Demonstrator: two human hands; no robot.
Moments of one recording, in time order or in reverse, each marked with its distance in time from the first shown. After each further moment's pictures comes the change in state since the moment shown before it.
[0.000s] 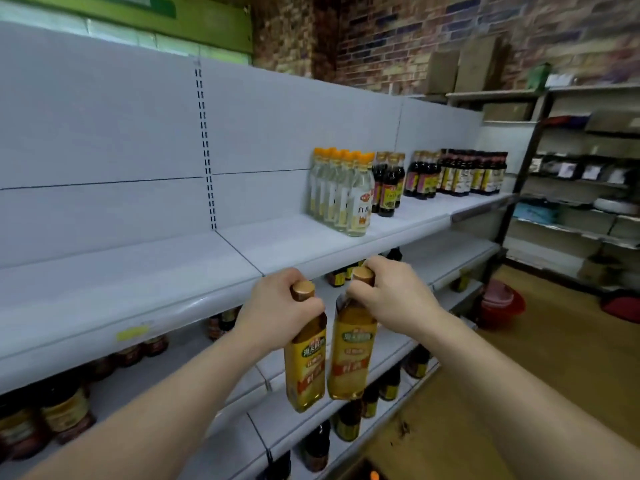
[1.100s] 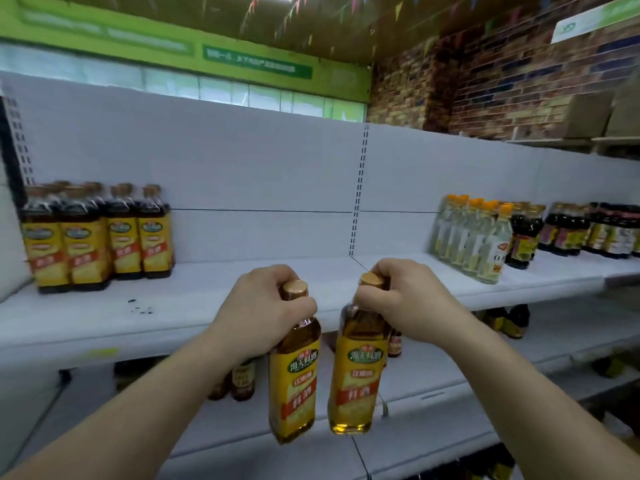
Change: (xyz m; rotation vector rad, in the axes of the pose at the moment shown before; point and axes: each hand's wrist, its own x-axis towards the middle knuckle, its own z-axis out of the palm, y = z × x) left_hand -0.144 -0.036 -0.266 0.079 0.271 -0.090; right_hand -0.062 -0.245 0.029 0.258 -0.168 -0.344
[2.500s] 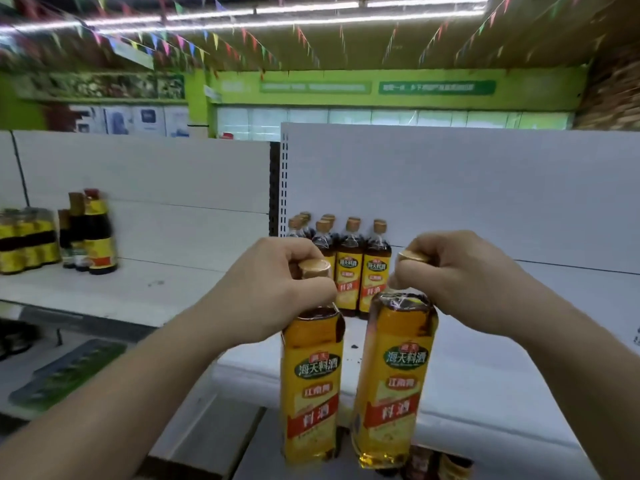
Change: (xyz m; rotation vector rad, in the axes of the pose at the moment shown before) left_hand 0.010 -0.126 -0.291 0.150 0.252 -0.063; right_hand 0.159 -0.249 0.181 0.144 -0.240 -0.424
